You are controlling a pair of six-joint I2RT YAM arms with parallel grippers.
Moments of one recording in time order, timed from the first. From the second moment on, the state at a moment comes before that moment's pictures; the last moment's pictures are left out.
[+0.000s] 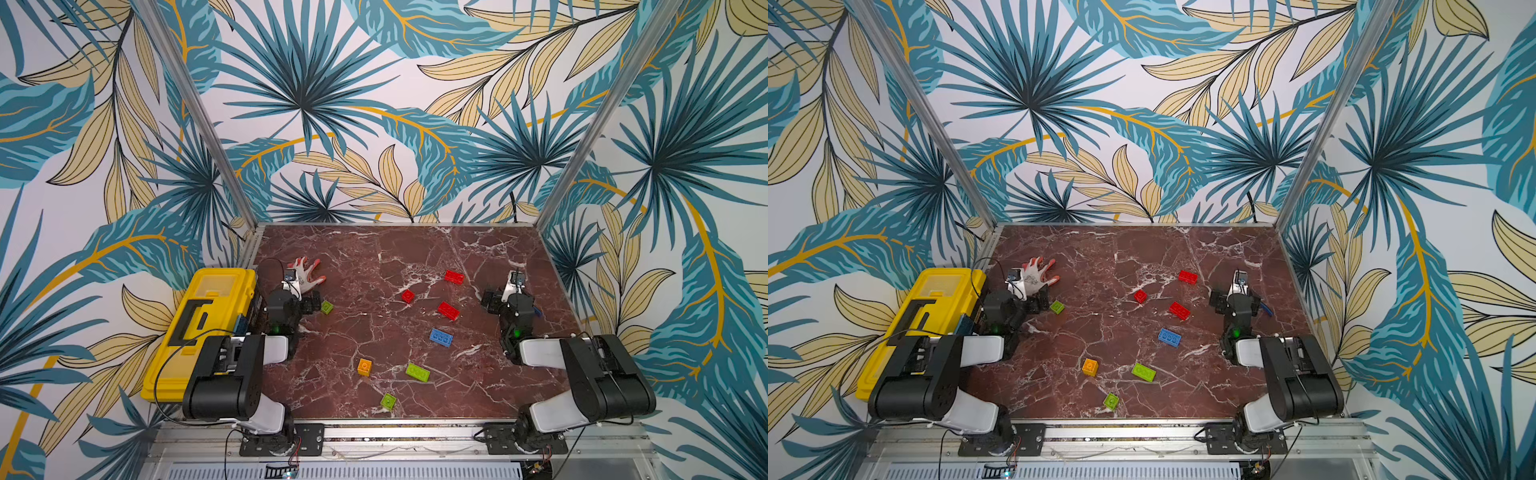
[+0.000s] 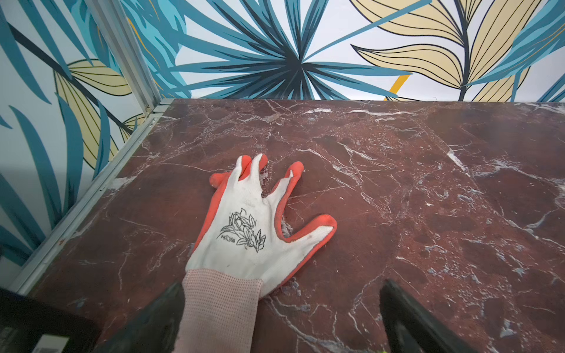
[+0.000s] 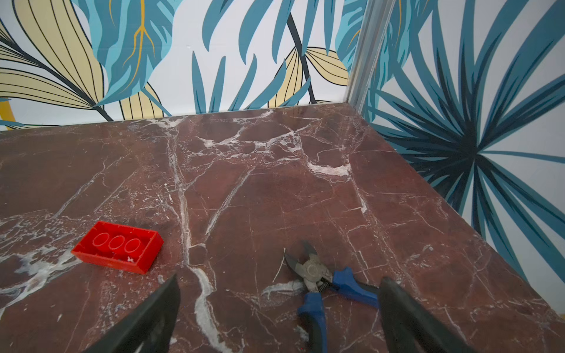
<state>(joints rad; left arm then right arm) 0.03 1.51 0.40 0.79 0.01 -0.03 0.06 1.51 0.36 0.87 0.34 0.06</state>
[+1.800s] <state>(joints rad) 0.03 0.85 0.64 -0.61 0.17 -0.60 0.85 1.35 1.07 -0.70 0.06 0.49</state>
